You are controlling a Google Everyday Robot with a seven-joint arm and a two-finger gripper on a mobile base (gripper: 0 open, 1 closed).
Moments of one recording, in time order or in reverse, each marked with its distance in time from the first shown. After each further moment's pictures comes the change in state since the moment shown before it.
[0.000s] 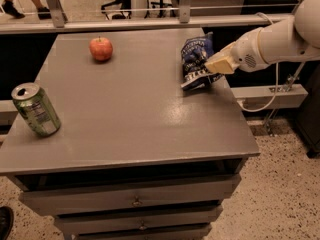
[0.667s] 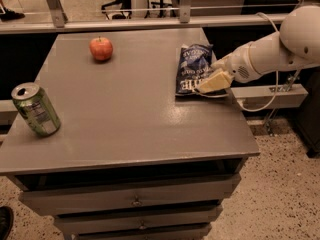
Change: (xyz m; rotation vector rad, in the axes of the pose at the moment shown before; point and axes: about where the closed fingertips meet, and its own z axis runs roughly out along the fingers) arm 0.036 0.006 0.028 -0.038 0.084 0.035
